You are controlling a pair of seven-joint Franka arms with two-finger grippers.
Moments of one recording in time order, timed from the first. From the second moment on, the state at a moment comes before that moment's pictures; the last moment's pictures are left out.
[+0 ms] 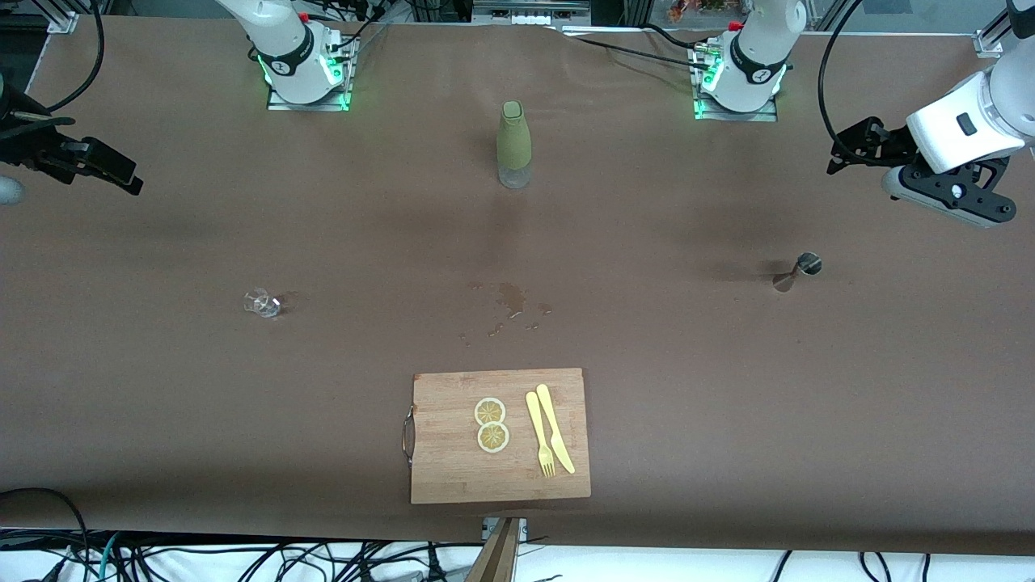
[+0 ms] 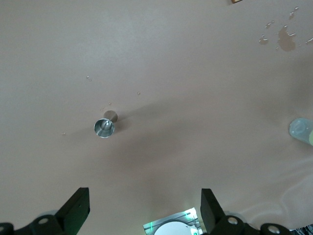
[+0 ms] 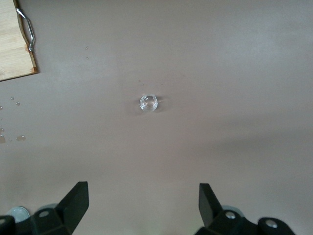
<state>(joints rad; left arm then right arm) 0.24 0.00 -0.31 -1.61 -0.06 1.43 0.23 -0.01 -0.05 0.00 -1.66 0.00 1.58 0.15</state>
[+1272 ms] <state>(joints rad) 0.06 0.01 -0.13 -1.52 0.05 1.41 0.03 -0.01 -0.04 0.00 -1.66 0.00 1.60 0.15</state>
